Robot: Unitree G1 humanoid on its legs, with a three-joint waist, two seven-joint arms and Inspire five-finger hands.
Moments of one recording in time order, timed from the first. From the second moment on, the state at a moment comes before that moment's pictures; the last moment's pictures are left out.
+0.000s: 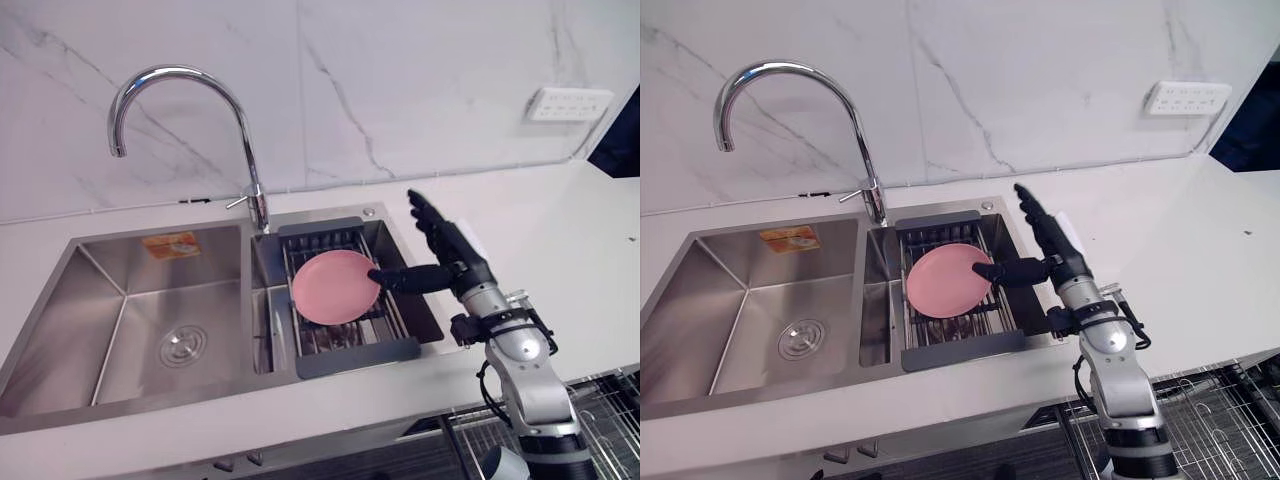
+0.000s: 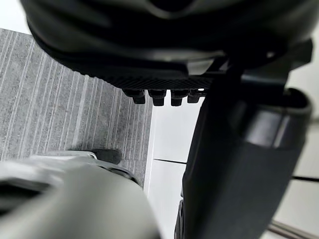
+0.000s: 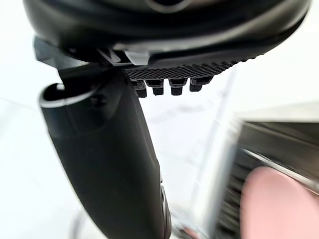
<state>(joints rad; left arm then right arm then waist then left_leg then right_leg) 0.25 0.09 0.18 0.81 -0.12 0.11 0.10 -0.11 -0.30 -0.06 -0.29 0.05 0.09 0.09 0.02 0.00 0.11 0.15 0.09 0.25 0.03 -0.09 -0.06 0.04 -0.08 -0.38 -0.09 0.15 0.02</state>
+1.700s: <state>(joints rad) 0.15 0.14 0.12 0.77 -0.29 0.16 0.03 -0.24 -0.66 0.12 -0.40 -0.68 -0.15 0.46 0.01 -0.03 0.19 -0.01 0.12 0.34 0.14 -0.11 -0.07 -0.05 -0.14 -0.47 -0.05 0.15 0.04</state>
